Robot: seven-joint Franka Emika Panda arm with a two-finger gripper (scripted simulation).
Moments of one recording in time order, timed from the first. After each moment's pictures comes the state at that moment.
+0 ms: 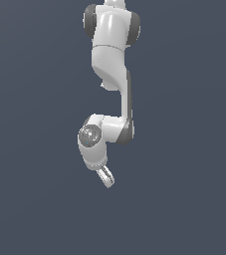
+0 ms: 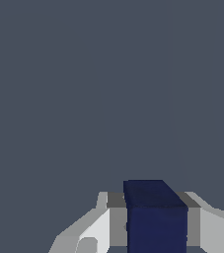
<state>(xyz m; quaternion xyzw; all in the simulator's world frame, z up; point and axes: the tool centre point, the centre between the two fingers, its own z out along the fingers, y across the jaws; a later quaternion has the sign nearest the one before) 0.084 -0.065 0.013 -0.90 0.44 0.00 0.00</state>
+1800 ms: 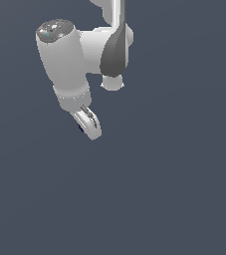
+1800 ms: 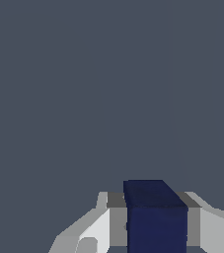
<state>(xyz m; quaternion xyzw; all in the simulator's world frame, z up) 0.012 -0.105 0.247 -0.90 0.44 0.00 0.00</state>
